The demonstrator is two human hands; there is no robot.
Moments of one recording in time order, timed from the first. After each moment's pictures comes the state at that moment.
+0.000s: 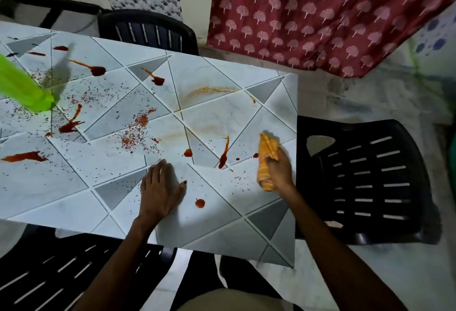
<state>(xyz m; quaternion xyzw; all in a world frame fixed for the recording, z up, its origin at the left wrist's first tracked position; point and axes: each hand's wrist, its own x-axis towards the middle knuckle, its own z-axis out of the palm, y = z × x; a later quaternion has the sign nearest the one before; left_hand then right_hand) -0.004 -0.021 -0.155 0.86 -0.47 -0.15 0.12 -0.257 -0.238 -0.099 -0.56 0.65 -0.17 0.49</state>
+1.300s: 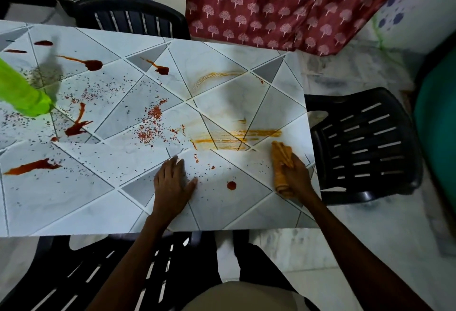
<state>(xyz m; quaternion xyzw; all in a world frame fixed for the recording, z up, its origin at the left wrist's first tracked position) 0.055 0.019 -0.171 0.81 -0.54 -0.18 0.14 -0.257 -0.136 -0.117 -0.56 0.70 -0.13 0.42</state>
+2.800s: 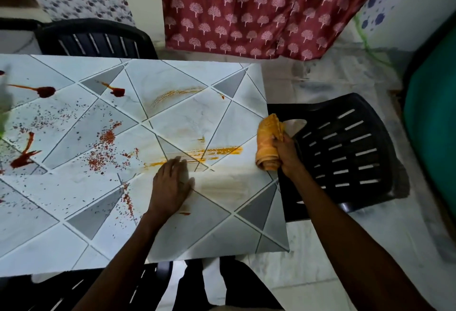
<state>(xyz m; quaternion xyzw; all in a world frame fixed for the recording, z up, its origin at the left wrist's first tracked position) -0.032 -0.091 -0.150 0.77 -0.60 -0.16 0.15 -0.316 -0.290 -0.125 -0.37 0.64 -0.32 0.59</state>
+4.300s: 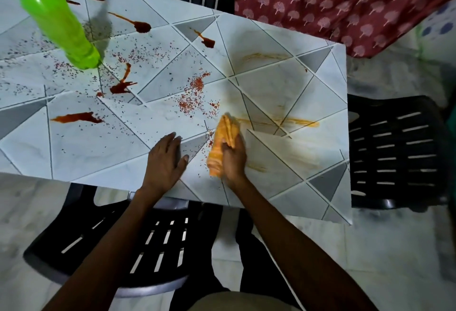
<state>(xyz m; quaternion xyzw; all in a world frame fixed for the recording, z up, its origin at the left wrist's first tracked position) 0.149 0.086 -0.180 0.80 -0.55 -0.14 0.18 -0.009 -0.021 -0.107 -0.49 0.63 -0.22 0.56</state>
